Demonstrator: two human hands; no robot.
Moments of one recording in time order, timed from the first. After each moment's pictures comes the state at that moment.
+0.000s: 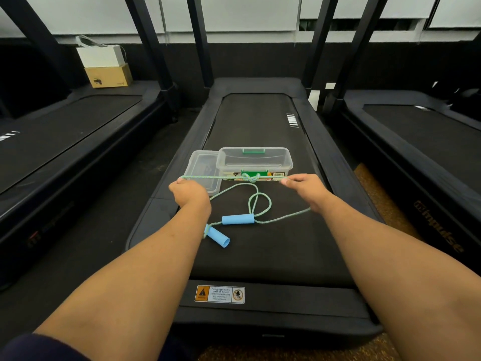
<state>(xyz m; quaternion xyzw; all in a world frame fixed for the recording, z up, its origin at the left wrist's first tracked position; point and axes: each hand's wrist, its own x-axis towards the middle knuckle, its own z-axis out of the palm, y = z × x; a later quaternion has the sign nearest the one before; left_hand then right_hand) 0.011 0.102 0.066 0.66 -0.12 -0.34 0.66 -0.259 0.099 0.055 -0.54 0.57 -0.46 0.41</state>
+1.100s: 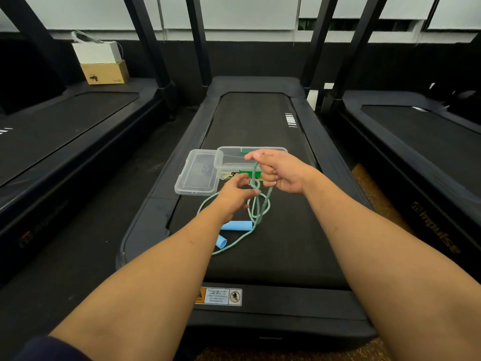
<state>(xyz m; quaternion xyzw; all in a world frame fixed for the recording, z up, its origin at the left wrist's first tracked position) -0.049 0.110 0.044 0.49 -0.52 -0.55 0.43 -0.208 0.099 0.118 -0.59 0.38 -0.38 0.61</state>
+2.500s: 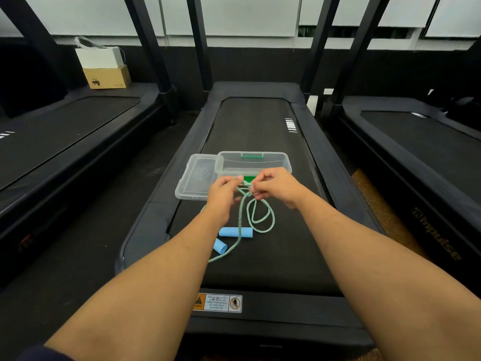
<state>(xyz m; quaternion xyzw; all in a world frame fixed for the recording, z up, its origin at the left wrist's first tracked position) -0.037 0.105 0.050 0.47 -0.39 -0.55 0.57 -0.201 0.100 0.088 -0.64 0.48 -0.38 0.47</state>
